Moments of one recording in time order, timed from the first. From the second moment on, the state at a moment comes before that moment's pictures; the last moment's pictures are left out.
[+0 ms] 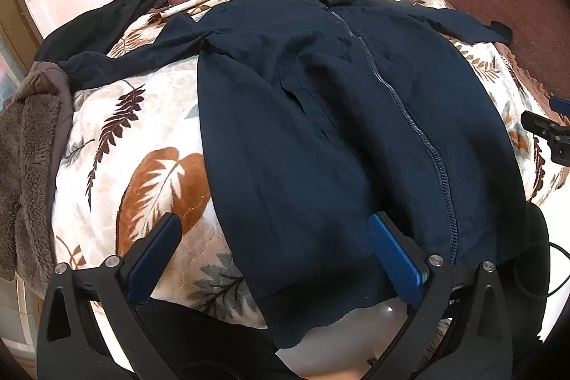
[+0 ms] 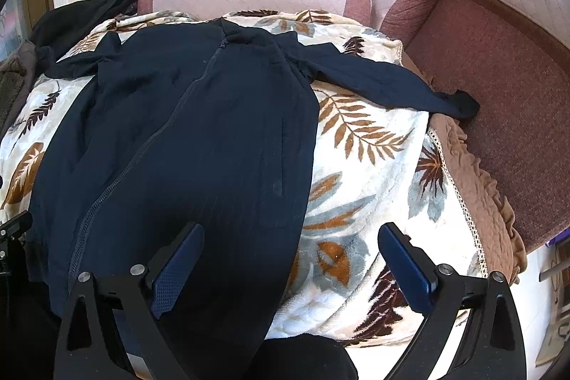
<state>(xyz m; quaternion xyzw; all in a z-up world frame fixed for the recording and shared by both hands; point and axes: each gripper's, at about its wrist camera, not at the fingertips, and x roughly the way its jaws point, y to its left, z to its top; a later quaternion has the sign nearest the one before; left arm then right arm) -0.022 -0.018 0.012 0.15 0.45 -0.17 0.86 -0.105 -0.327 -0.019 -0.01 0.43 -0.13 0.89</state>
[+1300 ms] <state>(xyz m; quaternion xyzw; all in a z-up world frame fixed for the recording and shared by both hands) -0.023 -0.023 0.010 0.14 0.47 -0.17 0.85 -0.113 -0.342 -0.026 0.02 0.42 -0.11 0.90</state>
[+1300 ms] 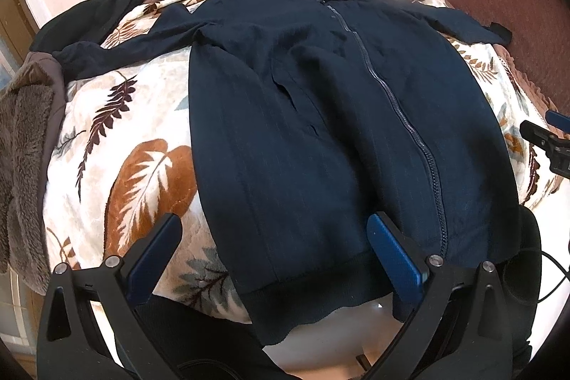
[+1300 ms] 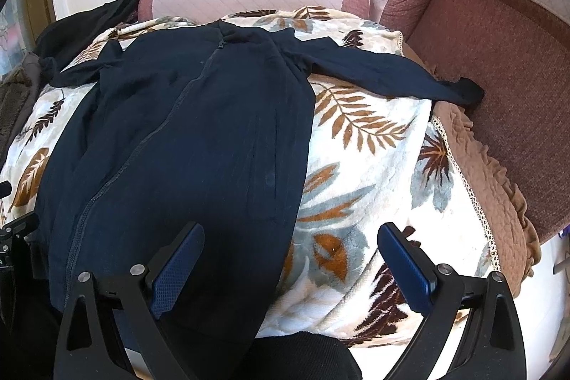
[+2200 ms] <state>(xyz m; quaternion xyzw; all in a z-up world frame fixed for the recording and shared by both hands) -0.027 -0.024 0.012 0.13 0.47 -0.18 0.85 -0.114 -0.334 -0.026 0.02 0.42 -0.11 0.90</state>
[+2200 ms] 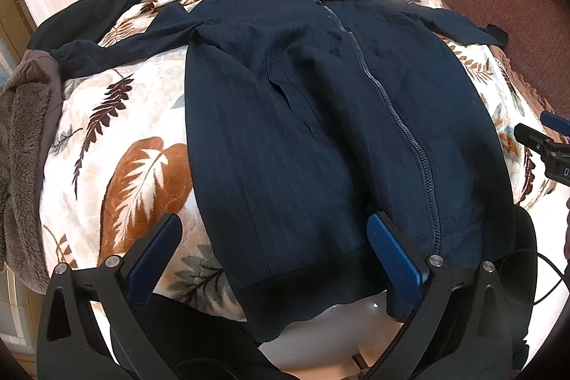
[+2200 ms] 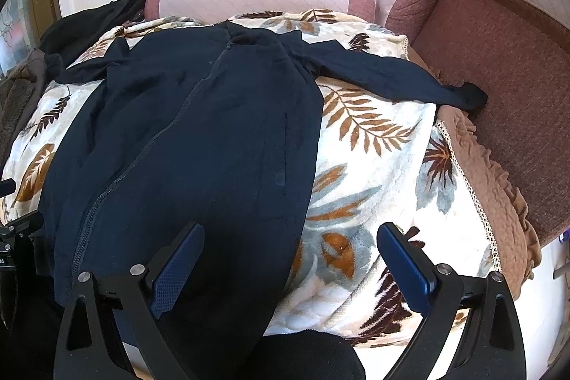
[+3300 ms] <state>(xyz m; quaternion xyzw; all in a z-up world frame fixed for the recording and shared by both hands) -0.004 0.052 0.009 0.04 0.56 -0.15 0.82 -0.151 -0.408 -0.011 0.14 0.42 -0.01 0.89</state>
